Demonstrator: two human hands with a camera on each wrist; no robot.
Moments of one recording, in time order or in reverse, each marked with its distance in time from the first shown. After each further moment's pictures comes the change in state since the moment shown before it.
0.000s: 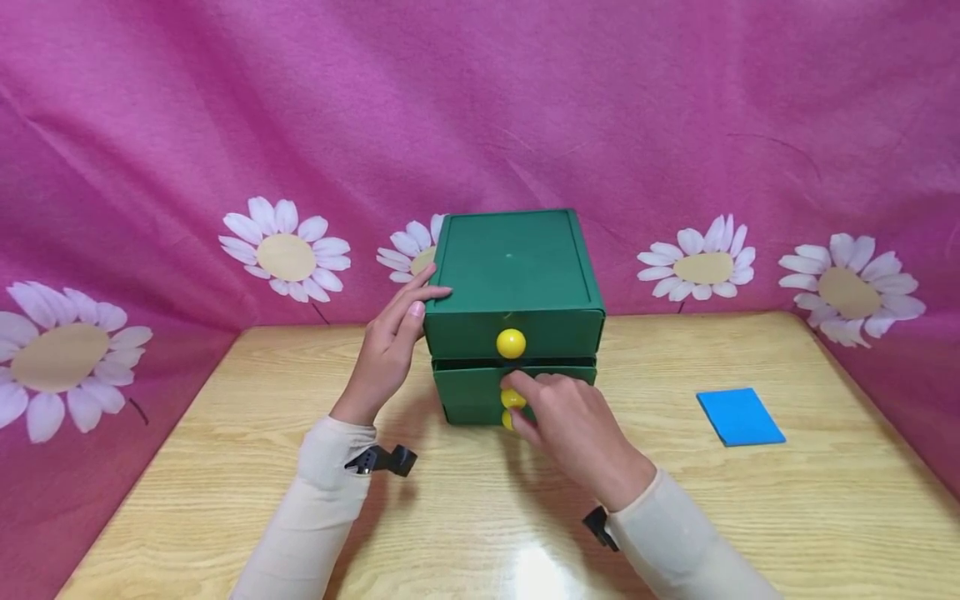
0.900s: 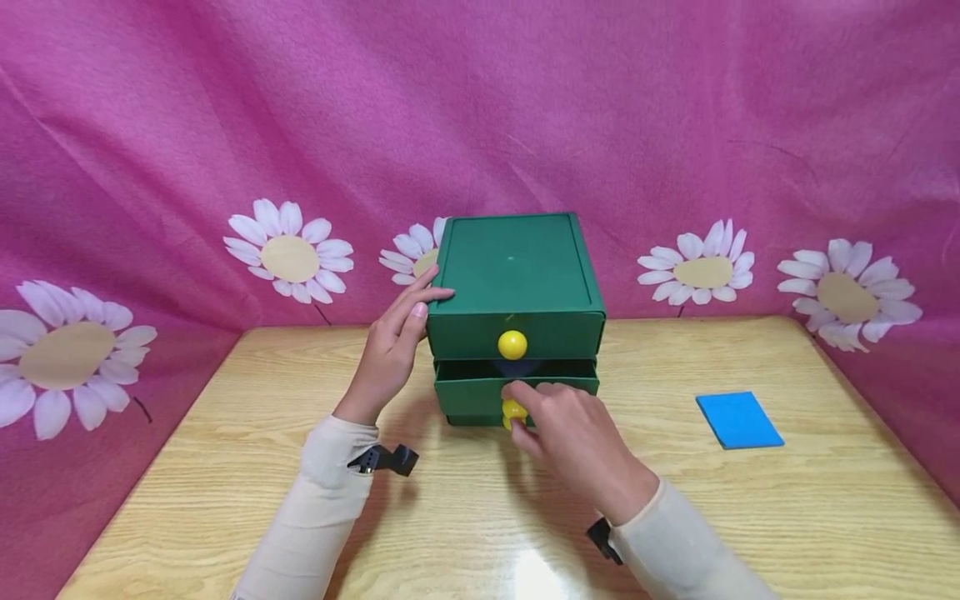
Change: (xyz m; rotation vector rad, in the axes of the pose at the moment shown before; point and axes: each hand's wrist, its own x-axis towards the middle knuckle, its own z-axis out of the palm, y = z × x) left_hand 0.001 -0.002 0.000 0.005 -0.004 0.010; right_hand -0.006 -0.008 -0.005 0.015 -0.030 0.019
